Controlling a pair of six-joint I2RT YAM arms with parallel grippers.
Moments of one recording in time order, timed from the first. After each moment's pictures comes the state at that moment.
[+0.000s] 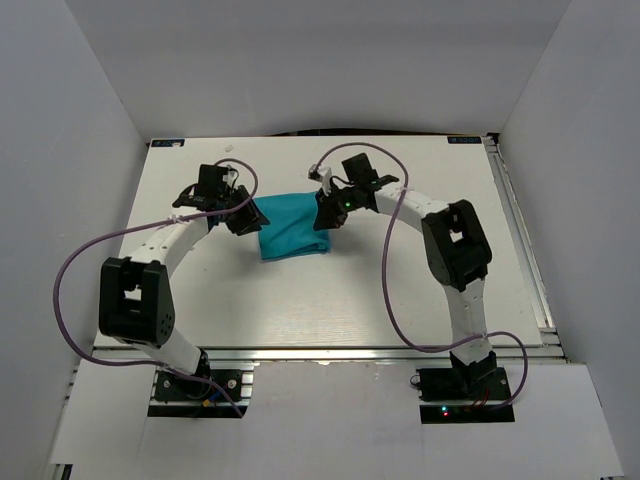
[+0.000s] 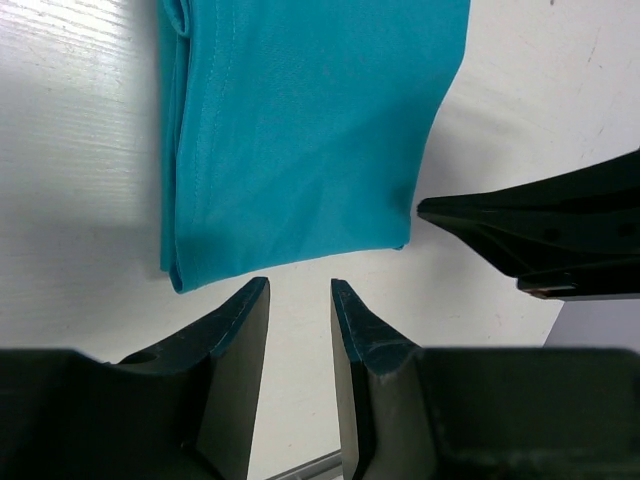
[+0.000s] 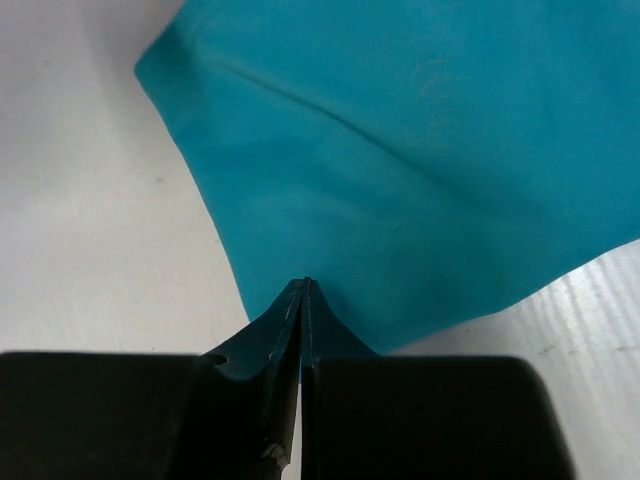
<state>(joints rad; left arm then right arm) -0.17 1.57 1.13 -0.45 0.30 -0.67 0.54 2.14 1.62 -0.34 -0.77 -0.27</state>
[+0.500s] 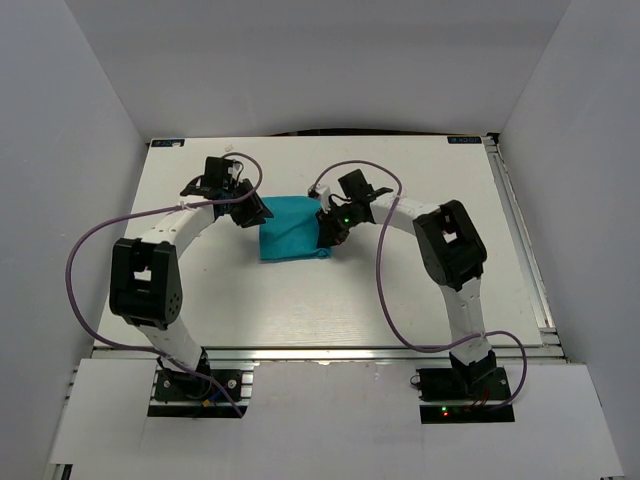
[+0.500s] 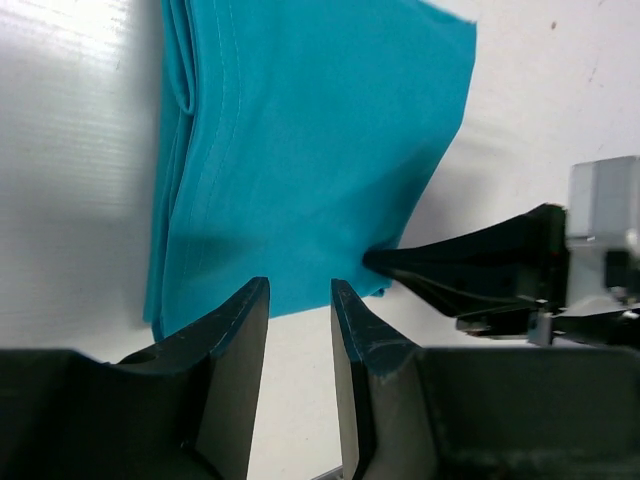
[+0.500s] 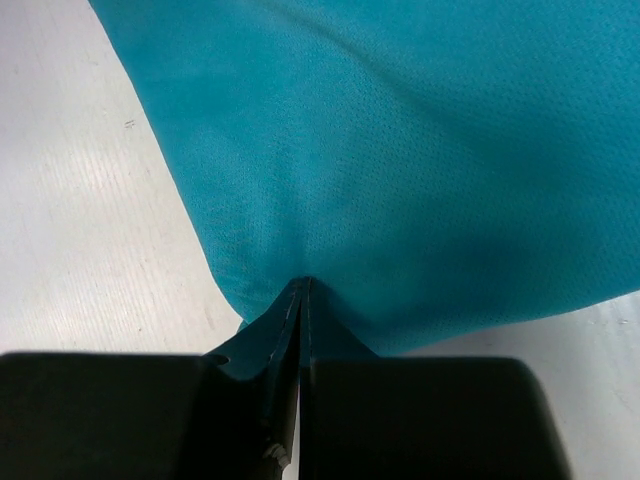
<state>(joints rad) -0.17 1.70 1.22 -0.43 0.31 -0.67 0.57 2.18 1.54 -0.36 -0.72 -0.27</state>
